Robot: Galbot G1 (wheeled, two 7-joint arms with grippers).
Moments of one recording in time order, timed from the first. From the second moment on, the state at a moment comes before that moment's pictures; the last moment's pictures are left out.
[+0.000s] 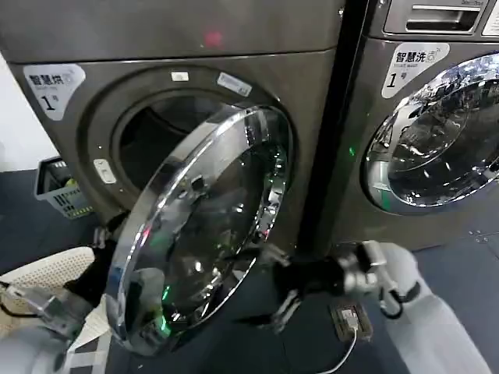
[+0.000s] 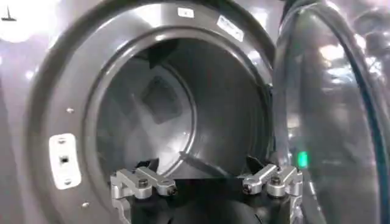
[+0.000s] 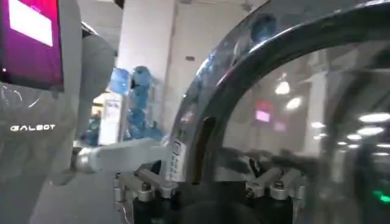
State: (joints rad) left arm 1.46 -1.11 -0.80 -2.21 -0.43 0.20 0.40; right arm -0.98 1.04 0.43 1.98 0.61 -0.16 -1.34
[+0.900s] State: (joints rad) left arm 1.39 -1.06 -0.63 -2.21 -0.46 0.19 0.51; right arm -1.29 1.16 1.22 2.04 0.80 -0.18 -0.89
